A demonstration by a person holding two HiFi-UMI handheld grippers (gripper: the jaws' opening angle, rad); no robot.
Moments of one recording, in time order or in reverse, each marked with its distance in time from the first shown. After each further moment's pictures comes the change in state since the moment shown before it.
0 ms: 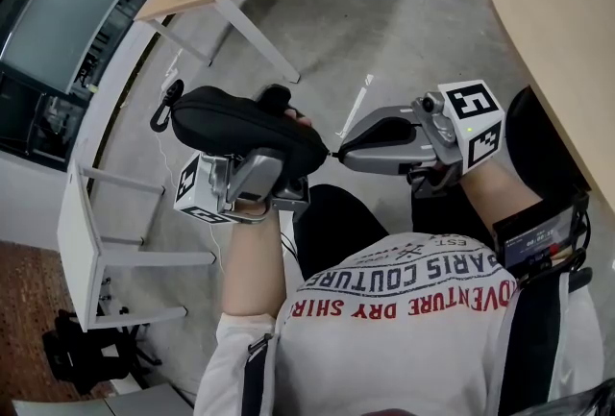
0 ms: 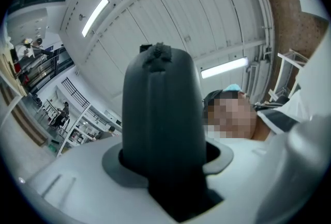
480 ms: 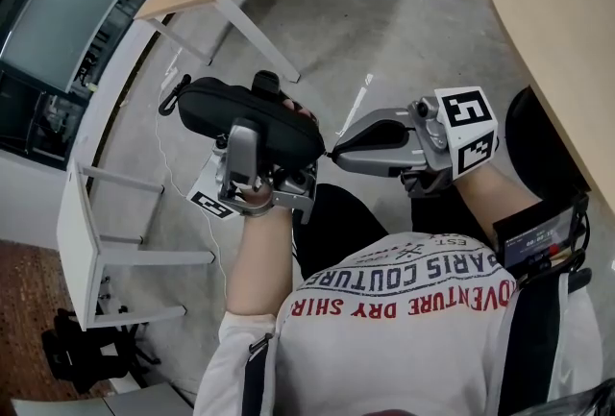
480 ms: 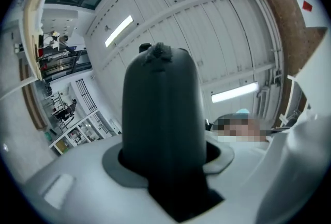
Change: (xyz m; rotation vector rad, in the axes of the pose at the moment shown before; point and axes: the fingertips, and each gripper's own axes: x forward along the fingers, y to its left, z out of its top) left arm -0.014 0.026 0.017 -0.192 -0.260 0.069; right arm 0.005 -0.012 -0.011 -0.046 0.037 -0.064
